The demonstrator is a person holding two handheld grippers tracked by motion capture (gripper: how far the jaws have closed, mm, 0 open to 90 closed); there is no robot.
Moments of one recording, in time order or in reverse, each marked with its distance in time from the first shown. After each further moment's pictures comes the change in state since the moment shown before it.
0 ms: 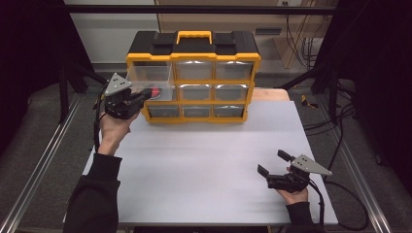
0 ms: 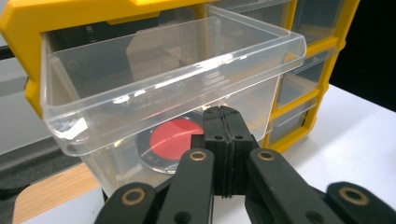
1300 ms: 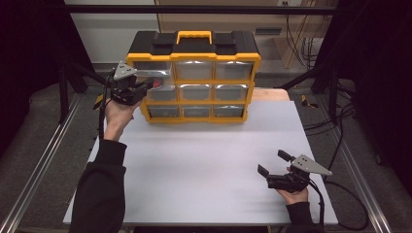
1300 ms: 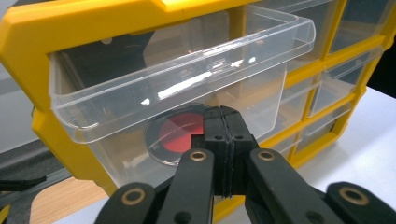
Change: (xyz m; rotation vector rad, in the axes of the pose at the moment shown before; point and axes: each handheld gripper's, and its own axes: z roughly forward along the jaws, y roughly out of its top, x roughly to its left) left arm 0.019 0.016 0.033 0.044 0.043 0.005; right arm 0.000 0.000 0.000 0.000 -0.002 -0.001
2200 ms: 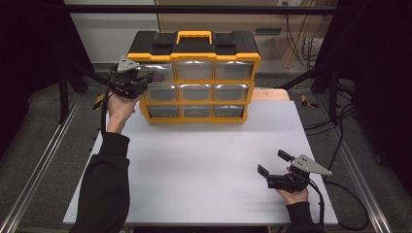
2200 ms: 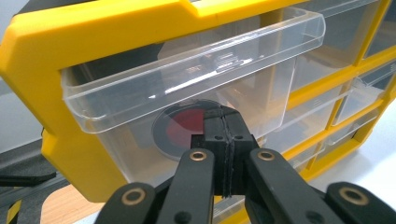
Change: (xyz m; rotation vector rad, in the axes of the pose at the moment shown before) left arm 0.012 0.006 0.019 0.014 0.035 -0.008; right arm 0.000 0.000 0.000 0.004 -0.001 0.000
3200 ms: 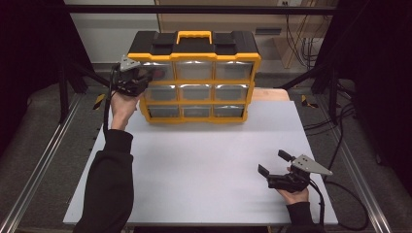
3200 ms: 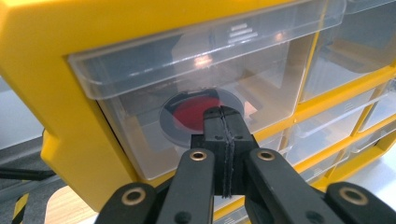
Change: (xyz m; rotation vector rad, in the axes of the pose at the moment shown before) left arm 0.008 -0.005 0.017 0.005 0.034 -0.020; right arm -0.001 0.000 -0.001 -0.001 -0.002 0.001
